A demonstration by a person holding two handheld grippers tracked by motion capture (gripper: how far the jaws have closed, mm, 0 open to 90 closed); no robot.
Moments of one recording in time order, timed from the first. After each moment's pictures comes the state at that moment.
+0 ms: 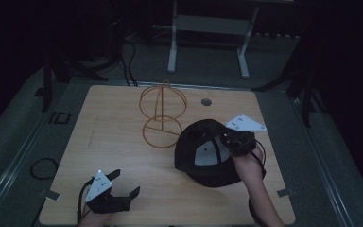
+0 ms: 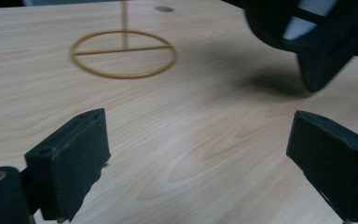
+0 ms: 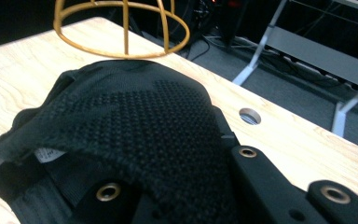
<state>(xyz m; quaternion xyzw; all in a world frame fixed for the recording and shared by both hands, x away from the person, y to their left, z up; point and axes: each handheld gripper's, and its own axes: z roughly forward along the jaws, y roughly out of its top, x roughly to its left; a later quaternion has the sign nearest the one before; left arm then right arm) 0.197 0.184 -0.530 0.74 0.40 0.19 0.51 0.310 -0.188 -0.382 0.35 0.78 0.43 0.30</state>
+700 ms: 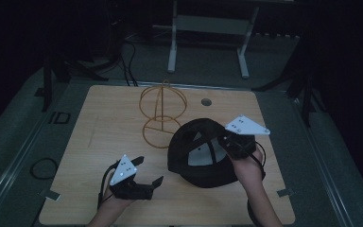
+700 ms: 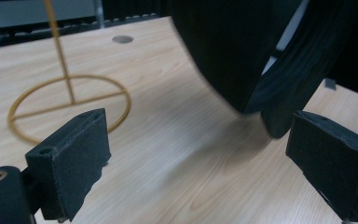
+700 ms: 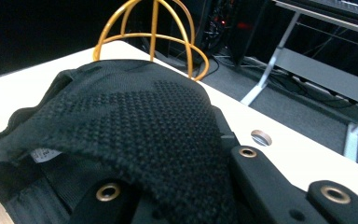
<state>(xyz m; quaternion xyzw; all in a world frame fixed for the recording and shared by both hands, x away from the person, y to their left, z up) 0.226 0.126 -0.483 0.75 0.35 0.19 0.53 0.291 -0.178 -0.367 0.32 0.77 0.46 0.31</state>
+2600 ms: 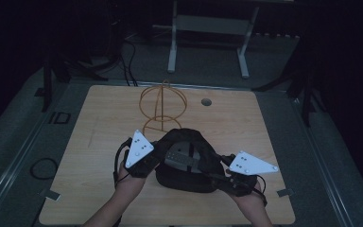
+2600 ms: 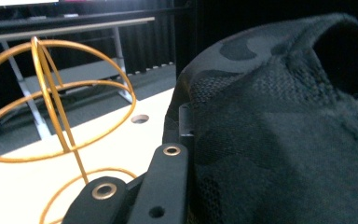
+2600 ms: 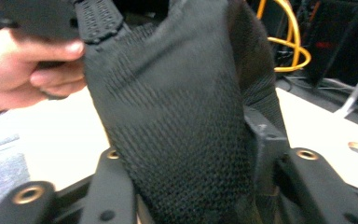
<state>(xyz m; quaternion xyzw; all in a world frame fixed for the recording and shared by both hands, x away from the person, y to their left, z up) 0.244 0.090 -0.405 0.71 0.32 0.28 0.56 0.227 -0.189 -0.405 0.24 0.78 0.54 0.20</state>
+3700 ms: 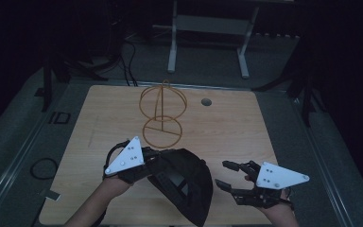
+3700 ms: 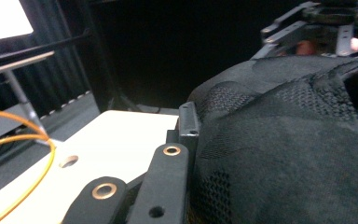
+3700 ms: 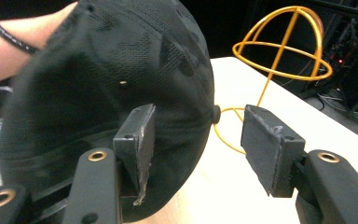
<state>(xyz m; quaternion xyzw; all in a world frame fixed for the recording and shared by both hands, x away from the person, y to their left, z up) 0.237 0.111 -0.394 0.76 0.10 0.18 0.62 0.207 -0.234 -0.389 0.14 0.81 0.55 0.17</state>
